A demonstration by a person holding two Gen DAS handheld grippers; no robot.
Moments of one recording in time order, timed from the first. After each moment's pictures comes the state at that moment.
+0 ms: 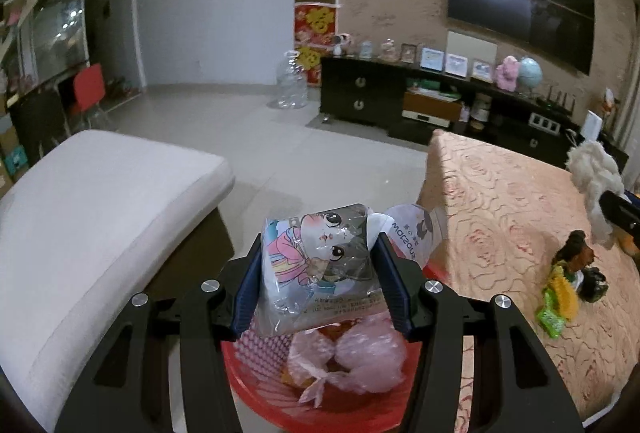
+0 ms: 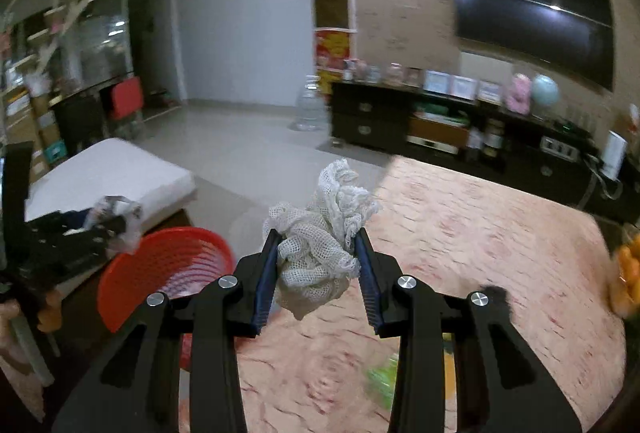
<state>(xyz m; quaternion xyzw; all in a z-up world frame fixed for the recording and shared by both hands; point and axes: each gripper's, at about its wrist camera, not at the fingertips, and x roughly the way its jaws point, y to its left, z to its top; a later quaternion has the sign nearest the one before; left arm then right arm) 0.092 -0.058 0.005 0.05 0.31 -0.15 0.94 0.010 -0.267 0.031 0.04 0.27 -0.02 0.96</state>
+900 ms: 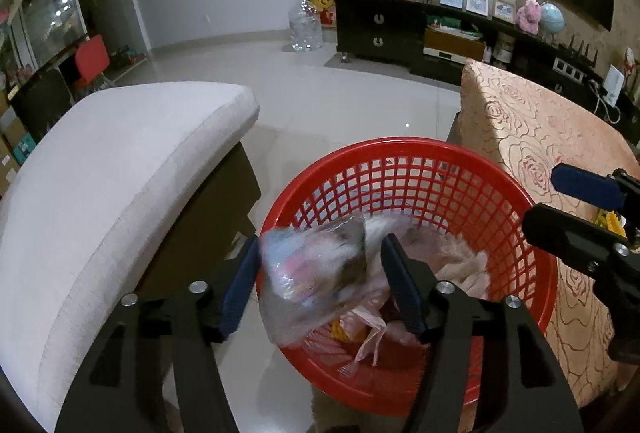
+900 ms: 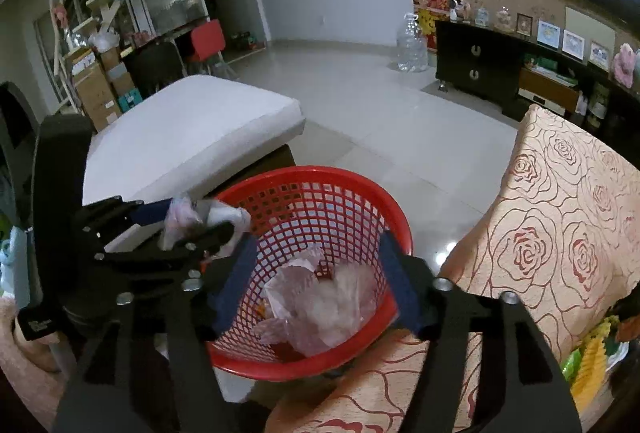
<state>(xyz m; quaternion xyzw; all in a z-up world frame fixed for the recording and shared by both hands) 0.116 -0.032 -0.051 0.10 0.40 -0.13 0.90 0.073 -0.176 -0.018 0.07 0.36 0.12 0.92</state>
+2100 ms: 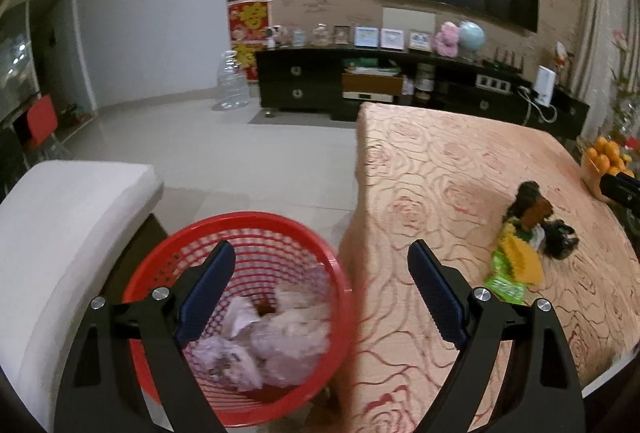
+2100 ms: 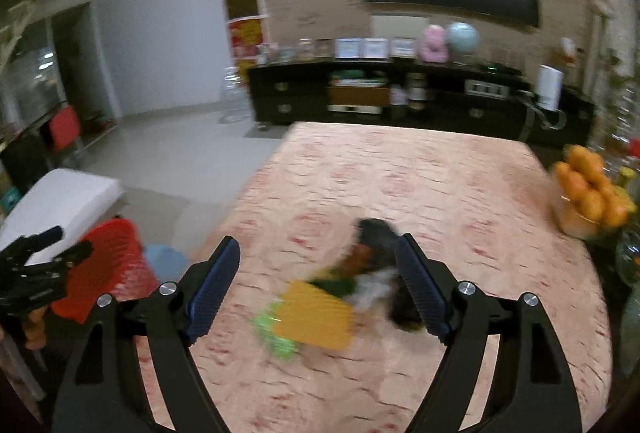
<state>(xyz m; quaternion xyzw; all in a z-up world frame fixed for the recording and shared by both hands) 0.050 -0.153 -0.016 0.11 0.31 -0.25 0.91 -0.095 -0.395 0.006 0.12 0.29 -0.20 0.93</state>
